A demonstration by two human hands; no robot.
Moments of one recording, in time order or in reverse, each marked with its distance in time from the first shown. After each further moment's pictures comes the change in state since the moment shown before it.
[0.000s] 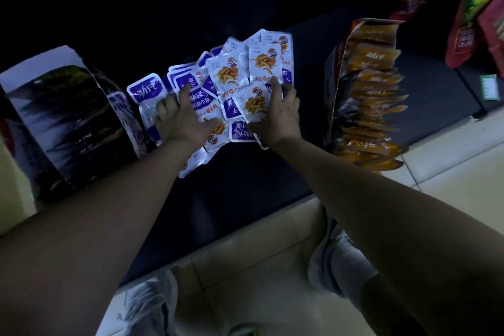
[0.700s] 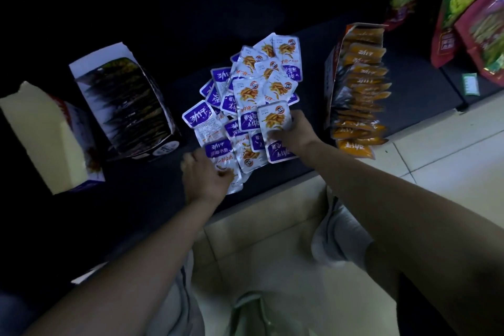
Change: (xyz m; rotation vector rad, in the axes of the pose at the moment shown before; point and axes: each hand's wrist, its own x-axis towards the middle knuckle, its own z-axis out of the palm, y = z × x) left_hand -0.146 -0.030 0.018 -0.137 0.044 -0.120; right_hand -0.071 -0.002 -0.034 0.472 -0.231 0.315
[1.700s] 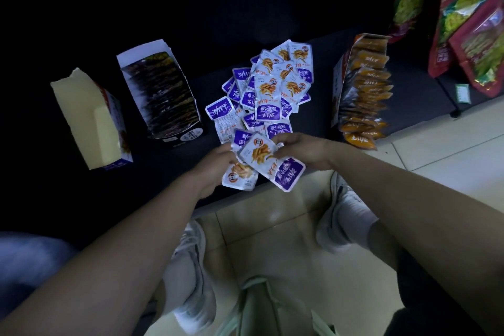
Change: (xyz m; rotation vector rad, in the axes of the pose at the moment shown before) left_hand -0.018 -0.008 -0.053 -0.840 -0.599 -0.176; right_hand -0.066 -0.015 0.000 -0.002 -0.588 0.135
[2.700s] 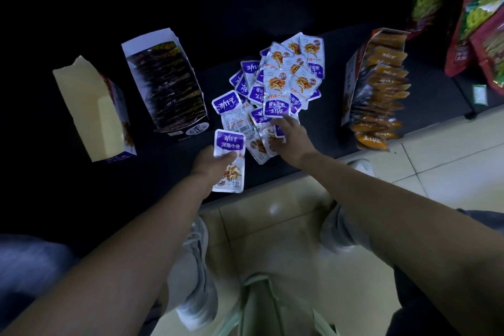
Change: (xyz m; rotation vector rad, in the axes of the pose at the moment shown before) left_hand 0.013 -0.023 -0.019 0.108 0.287 0.004; right_hand 0.049 0.012 0.025 -0.612 0.472 -0.220
